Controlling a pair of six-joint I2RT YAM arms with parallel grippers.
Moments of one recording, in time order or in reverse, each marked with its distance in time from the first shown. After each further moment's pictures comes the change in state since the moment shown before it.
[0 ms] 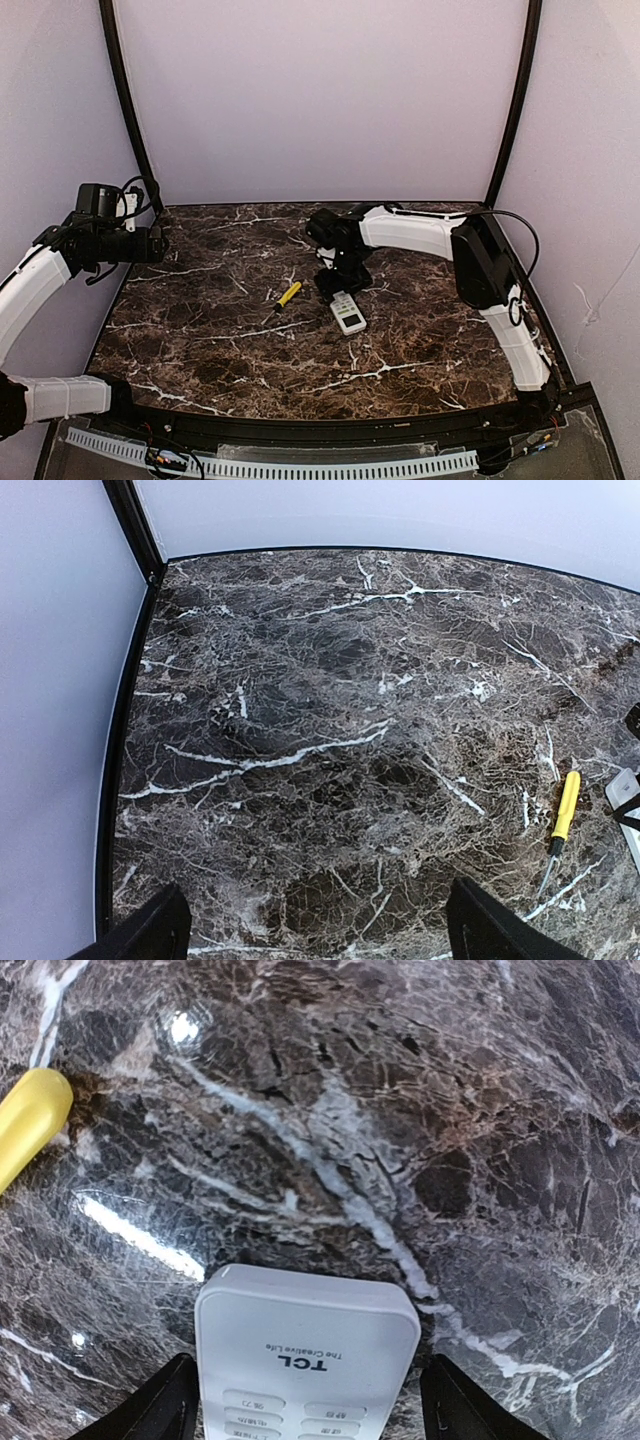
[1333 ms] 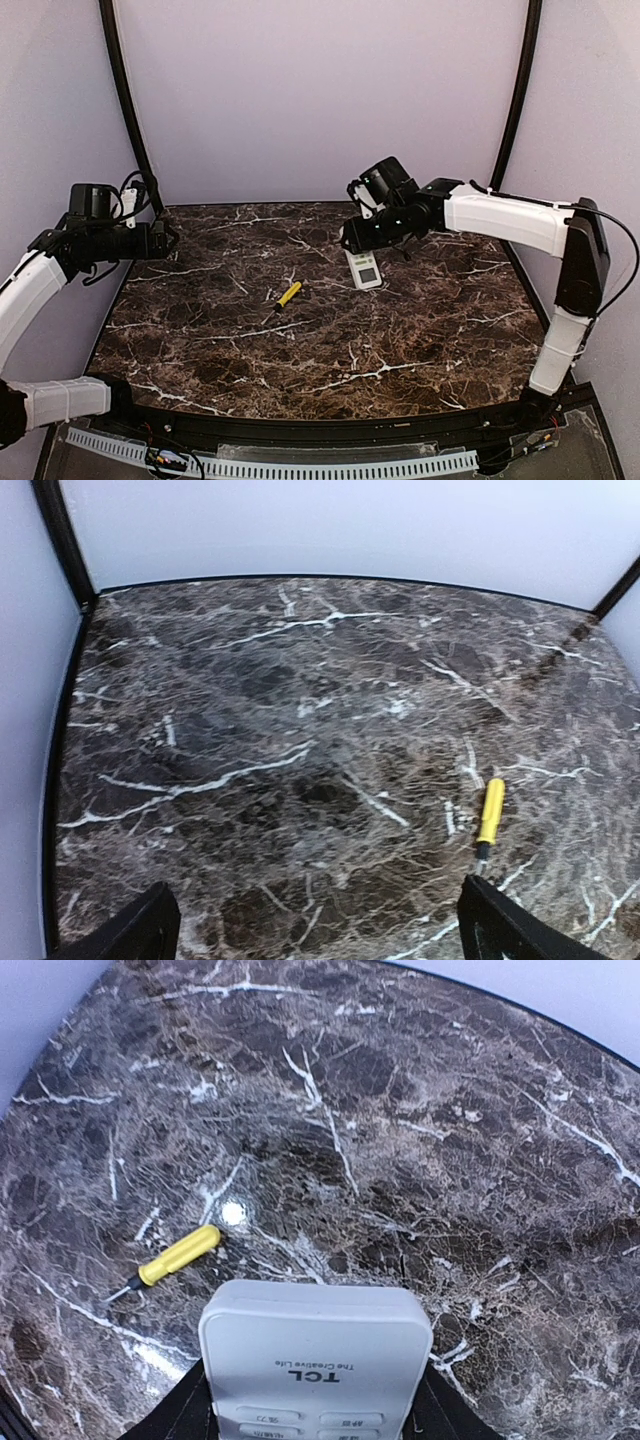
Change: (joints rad) left arm 0.000 -0.041 -0.010 0.040 0.158 -0.031; right arm -0.053 -0.543 -0.458 0.431 0.047 -0.005
